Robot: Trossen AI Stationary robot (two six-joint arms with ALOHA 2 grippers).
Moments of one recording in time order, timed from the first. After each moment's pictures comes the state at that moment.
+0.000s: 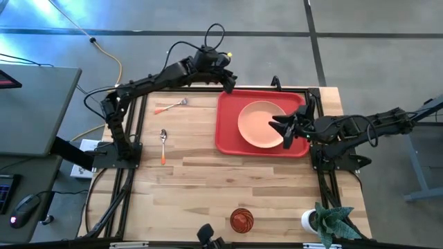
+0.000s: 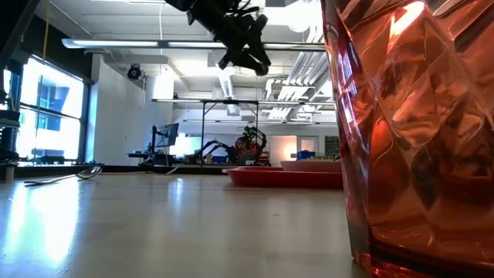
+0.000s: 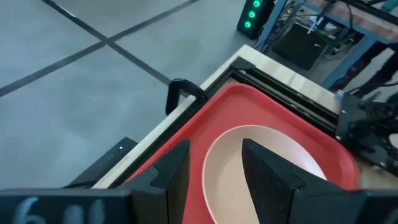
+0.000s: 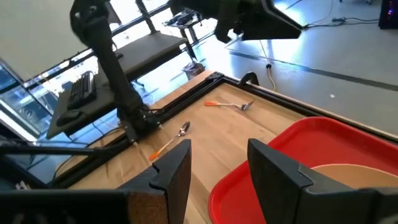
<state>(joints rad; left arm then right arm) 0.50 1.82 1.73 -0.42 0.02 -0.20 0.25 0.83 0.90 -0.38 0.65 0.58</state>
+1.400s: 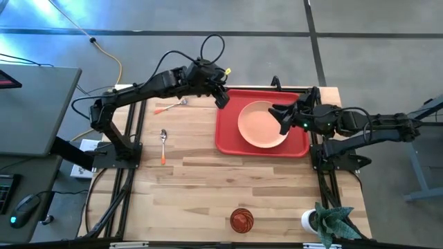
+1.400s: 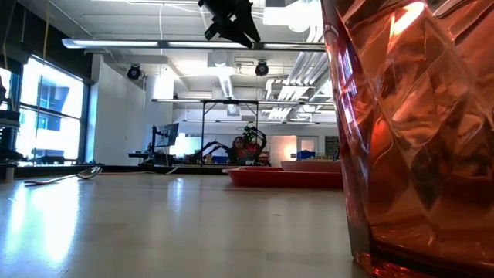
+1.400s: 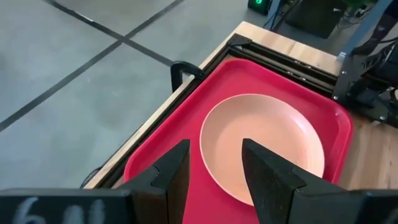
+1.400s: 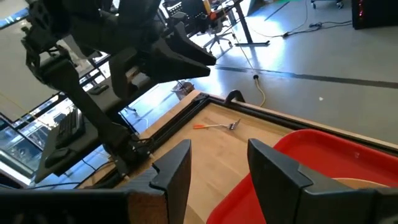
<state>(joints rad) 0.33 1.67 1.73 -0.65 -0.20 -0.15 0.06 0.83 0.90 -0.30 0.57 0.60</state>
